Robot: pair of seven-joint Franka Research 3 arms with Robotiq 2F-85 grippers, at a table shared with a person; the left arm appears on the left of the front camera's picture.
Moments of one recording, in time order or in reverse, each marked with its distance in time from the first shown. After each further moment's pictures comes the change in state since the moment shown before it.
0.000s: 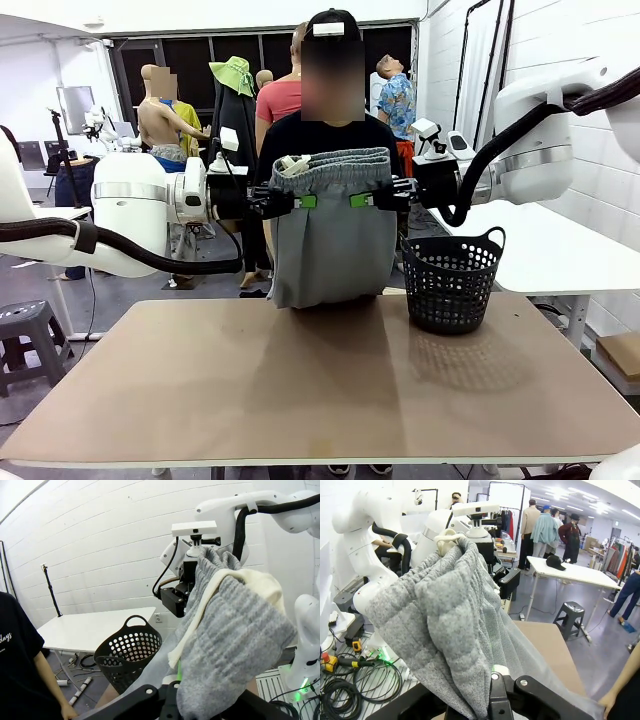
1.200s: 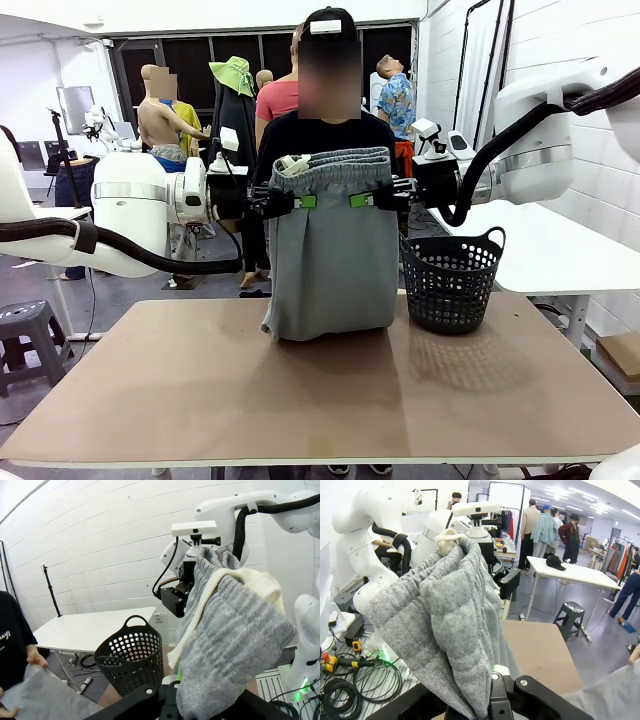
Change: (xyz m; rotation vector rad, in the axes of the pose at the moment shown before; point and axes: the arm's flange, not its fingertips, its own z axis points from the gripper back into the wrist) left arm 0.000 0.000 0.000 0.000 0.000 0.000; right arm 0.000 0.000 0.000 0.000 0.000 0.001
